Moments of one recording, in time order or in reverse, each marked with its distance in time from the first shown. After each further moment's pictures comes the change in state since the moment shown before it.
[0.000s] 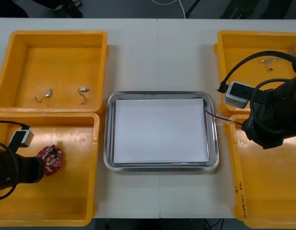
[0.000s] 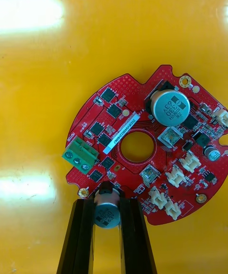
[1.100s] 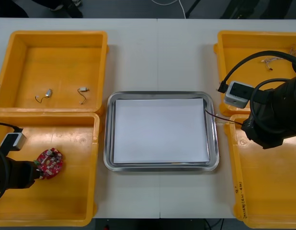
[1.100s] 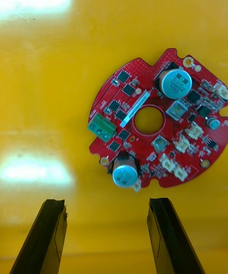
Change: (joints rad) right arm -0.001 0.000 0.000 0.000 -0.001 0.000 0.000; left arm 0.026 0.000 0.073 -0.079 0.026 0.138 -0.001
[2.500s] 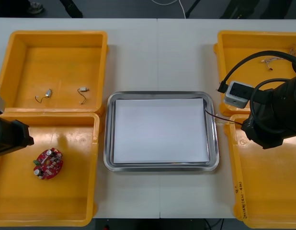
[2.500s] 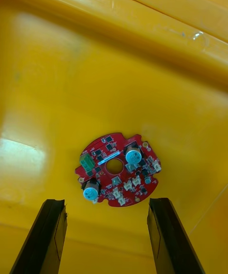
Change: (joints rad) right arm -0.001 0.000 0.000 0.000 -0.001 0.000 0.000; left arm -0.326 -0.011 0.086 0.013 0.067 0.345 0.412
